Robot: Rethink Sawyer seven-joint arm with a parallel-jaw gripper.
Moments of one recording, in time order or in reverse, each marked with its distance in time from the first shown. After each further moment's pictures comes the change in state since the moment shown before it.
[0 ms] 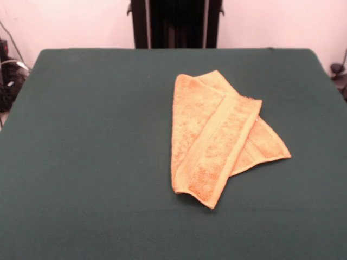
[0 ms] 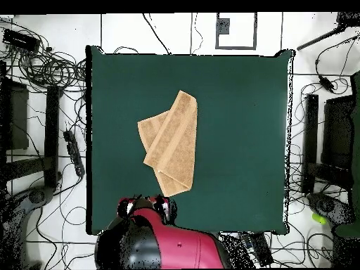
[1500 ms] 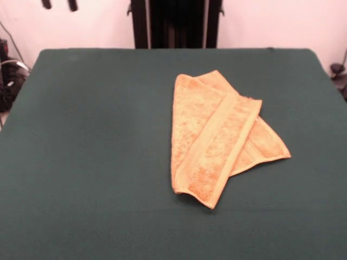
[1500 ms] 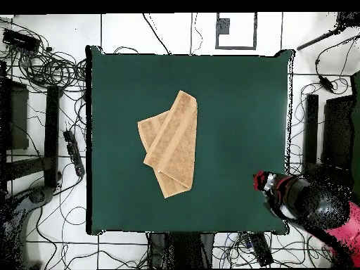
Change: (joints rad) arm -0.750 0.327 0.203 -0.307 -0.229 0.138 -0.062
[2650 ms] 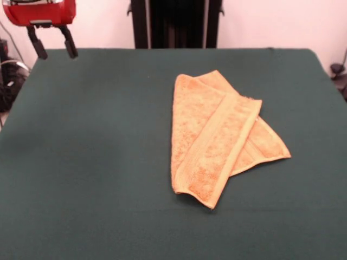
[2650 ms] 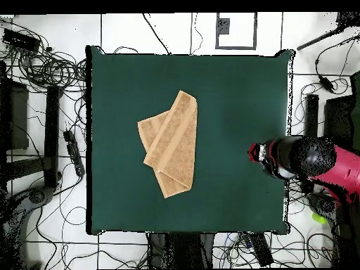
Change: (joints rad) arm 0.029 0.228 0.147 -0.298 -0.169 0.173 -0.032
